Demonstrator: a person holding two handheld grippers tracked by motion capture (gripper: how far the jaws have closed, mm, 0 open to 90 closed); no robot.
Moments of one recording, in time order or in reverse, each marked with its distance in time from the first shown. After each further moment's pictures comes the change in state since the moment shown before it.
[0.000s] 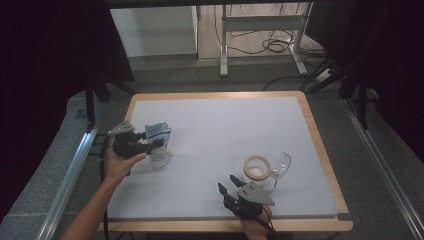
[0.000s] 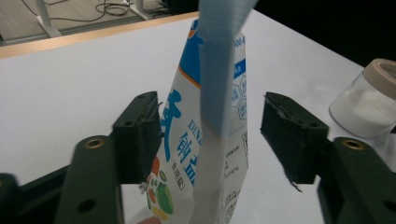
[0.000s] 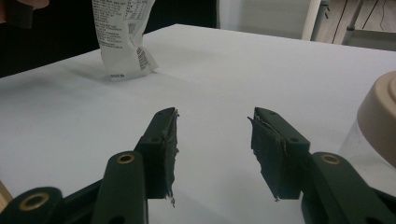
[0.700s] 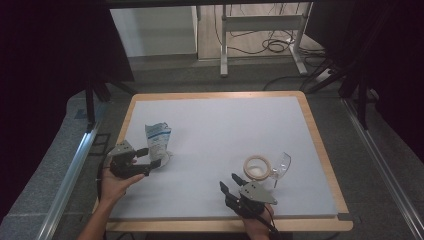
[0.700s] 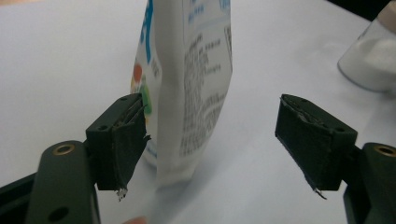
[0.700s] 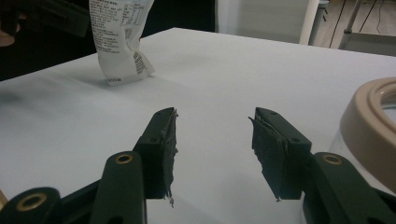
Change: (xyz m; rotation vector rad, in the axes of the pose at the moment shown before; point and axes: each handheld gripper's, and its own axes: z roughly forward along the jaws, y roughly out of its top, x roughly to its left) left arm -0.021 -0.052 -0.016 0.064 0.055 -0.008; right arm -0.005 0.004 -0.003 -0.010 -0.005 0.001
